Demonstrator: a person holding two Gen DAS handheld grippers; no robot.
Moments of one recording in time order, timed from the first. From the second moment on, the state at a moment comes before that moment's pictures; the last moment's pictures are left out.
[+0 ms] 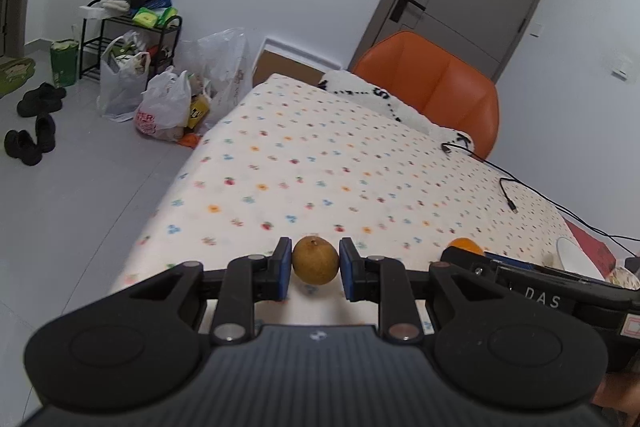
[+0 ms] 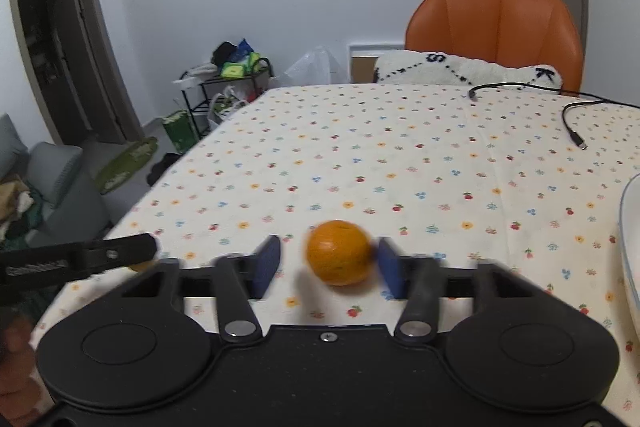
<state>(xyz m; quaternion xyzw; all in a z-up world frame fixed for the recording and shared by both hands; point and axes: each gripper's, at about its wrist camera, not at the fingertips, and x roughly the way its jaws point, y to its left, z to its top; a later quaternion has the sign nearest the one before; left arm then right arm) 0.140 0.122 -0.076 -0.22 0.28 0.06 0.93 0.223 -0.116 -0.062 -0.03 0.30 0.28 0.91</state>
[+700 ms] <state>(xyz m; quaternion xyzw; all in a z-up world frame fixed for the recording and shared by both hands) 0.138 0.054 -0.041 -0.17 0.26 0.00 0.95 0.184 -0.202 -0.023 0.03 0.24 0.26 0.94</state>
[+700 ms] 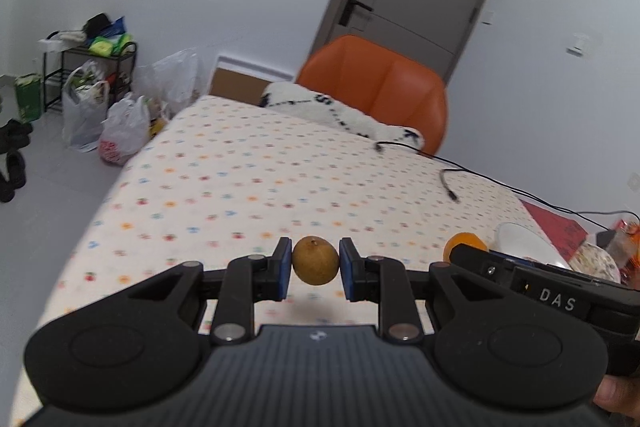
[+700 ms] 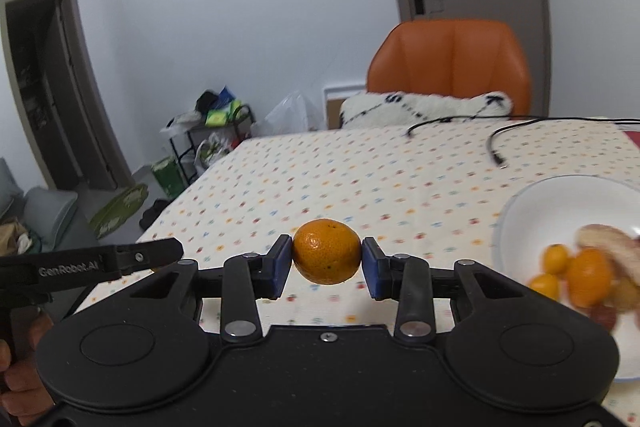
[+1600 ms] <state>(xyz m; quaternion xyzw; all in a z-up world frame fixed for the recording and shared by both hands) 0.159 -0.066 -0.022 -0.12 0.26 -0.08 0.96 0.171 -0.346 -0.025 0.10 0.21 0.15 0.96</state>
